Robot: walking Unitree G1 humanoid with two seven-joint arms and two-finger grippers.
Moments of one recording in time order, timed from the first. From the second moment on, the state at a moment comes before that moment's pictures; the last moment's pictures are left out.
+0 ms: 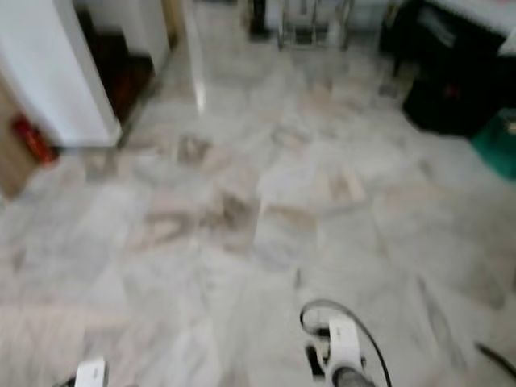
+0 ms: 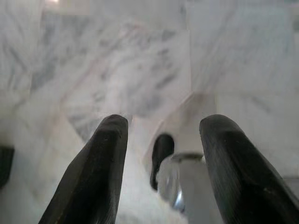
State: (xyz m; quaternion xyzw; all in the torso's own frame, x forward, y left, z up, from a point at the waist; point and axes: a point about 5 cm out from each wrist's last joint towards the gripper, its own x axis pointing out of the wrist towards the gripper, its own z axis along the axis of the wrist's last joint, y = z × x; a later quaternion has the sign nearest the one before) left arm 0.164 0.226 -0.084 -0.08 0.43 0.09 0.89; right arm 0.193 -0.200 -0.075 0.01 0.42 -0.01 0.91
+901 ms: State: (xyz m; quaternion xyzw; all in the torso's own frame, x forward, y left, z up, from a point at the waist) left arm 0.158 0.225 -0.086 -0.08 0.44 0.09 0.89; right arm 0.196 -0.195 -0.075 0.01 0.42 0.00 0.91
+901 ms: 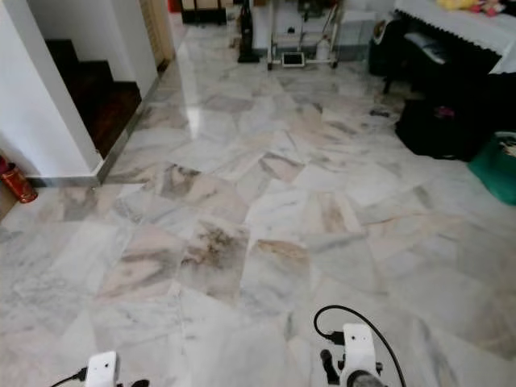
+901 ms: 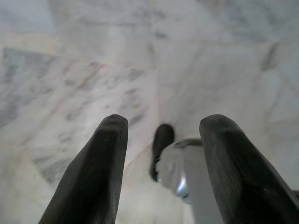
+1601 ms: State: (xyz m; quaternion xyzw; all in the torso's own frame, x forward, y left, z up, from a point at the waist) left arm 0.159 0.228 -0.086 -0.08 0.44 0.09 0.89; right arm 0.191 -0.206 -0.075 0.01 0.42 -0.01 0.91
